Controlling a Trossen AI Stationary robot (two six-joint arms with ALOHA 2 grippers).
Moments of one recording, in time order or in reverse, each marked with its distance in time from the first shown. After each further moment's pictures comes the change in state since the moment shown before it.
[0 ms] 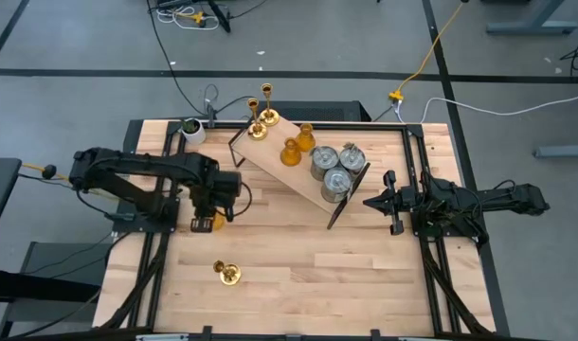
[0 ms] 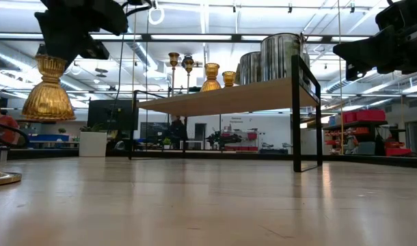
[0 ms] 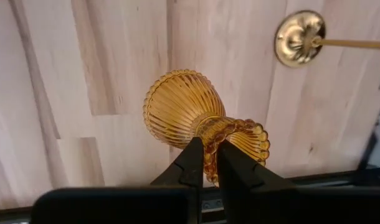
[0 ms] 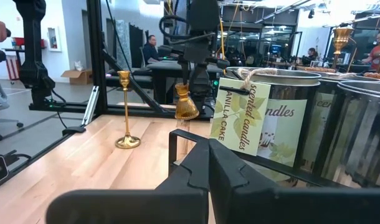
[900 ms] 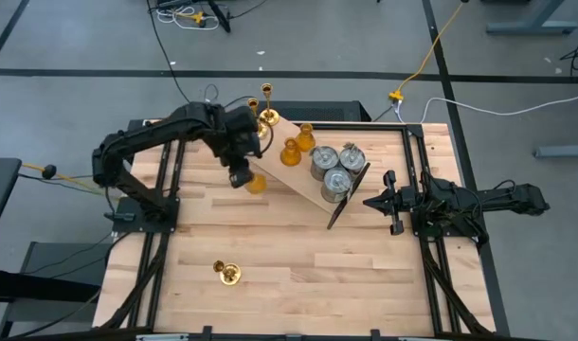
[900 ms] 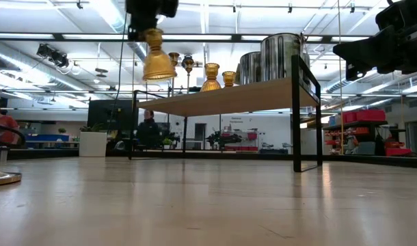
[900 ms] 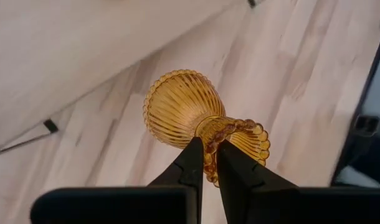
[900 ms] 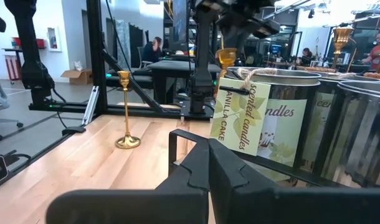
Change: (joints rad) left arm 0.323 0.181 0.484 0.047 0.064 -0.123; right arm 0.000 0.000 0.000 0.000 0.000 0.000
